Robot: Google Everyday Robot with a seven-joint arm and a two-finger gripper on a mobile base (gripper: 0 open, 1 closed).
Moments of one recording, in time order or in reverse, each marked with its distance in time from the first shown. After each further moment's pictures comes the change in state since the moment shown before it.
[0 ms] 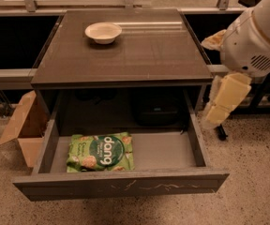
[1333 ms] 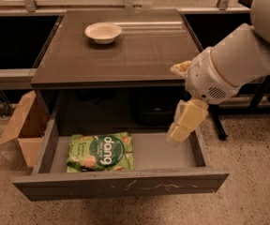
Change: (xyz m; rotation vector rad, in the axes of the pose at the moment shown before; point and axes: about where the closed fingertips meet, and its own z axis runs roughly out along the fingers) arm -0.028 0.023 0.079 -0.093 -0.153 0.022
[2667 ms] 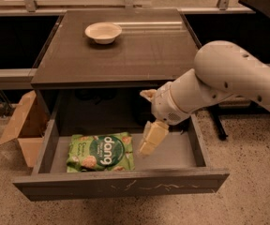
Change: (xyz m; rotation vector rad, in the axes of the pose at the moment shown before) arm -0.003 0.000 0.127 -0.102 -0.131 -0.041
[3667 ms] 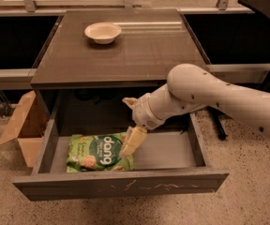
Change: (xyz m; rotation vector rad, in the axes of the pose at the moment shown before) arm -0.001 -0.027 0.091 -0.026 -0.085 -0.056
